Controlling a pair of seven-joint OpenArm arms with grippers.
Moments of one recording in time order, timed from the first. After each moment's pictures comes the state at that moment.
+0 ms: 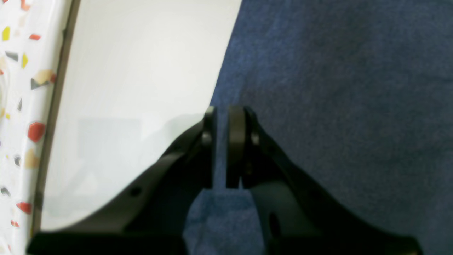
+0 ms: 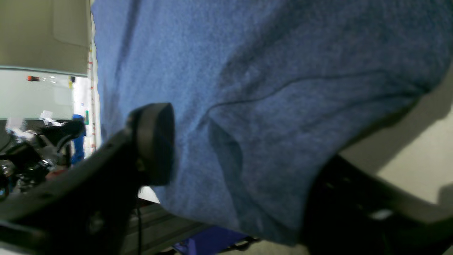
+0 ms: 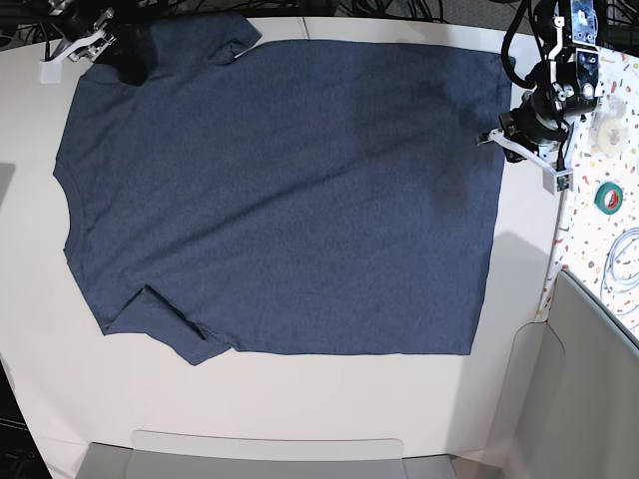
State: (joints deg) left arm 21.8 -25.1 -14.8 111.9 -32.6 14.3 59.4; right arm -29.2 3.4 52.9 89.6 73.9 38.2 -75.4
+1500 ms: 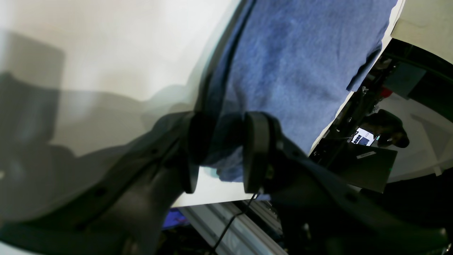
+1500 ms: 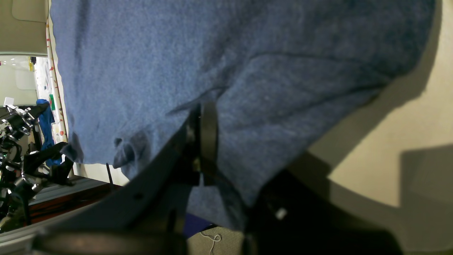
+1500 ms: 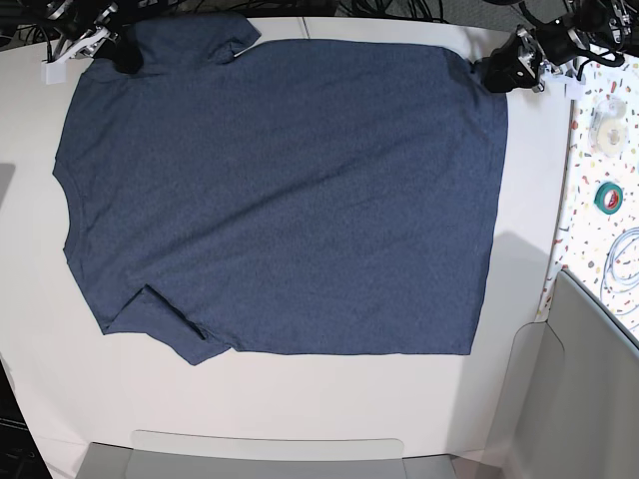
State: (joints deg) left arm 33.7 -18.0 -37.4 85.0 -82.9 2.0 73.6; right arm -28.9 4.4 52.7 89.5 68.8 38.2 -76.6
